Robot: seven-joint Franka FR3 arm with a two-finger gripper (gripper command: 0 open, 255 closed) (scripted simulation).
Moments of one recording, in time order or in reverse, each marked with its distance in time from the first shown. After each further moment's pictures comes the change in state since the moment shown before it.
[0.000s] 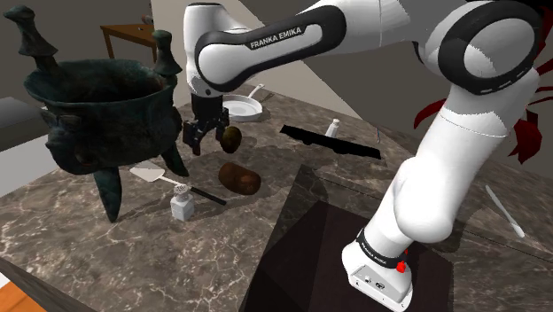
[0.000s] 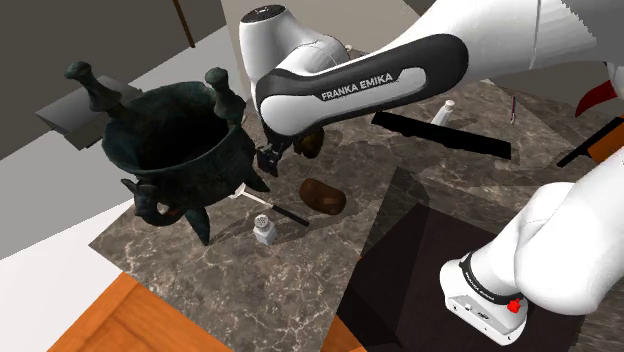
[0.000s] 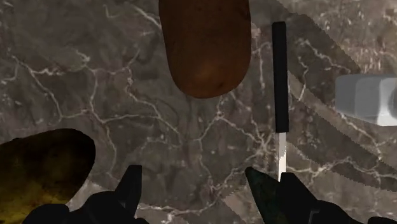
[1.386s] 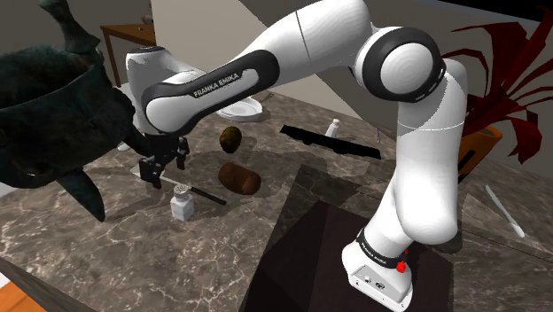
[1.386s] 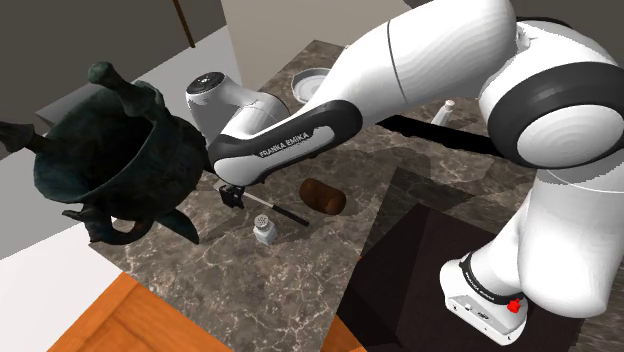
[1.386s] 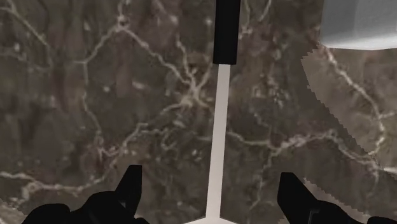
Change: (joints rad) arm 0.101 0.358 0.041 0.252 -0.096 0.082 0.040
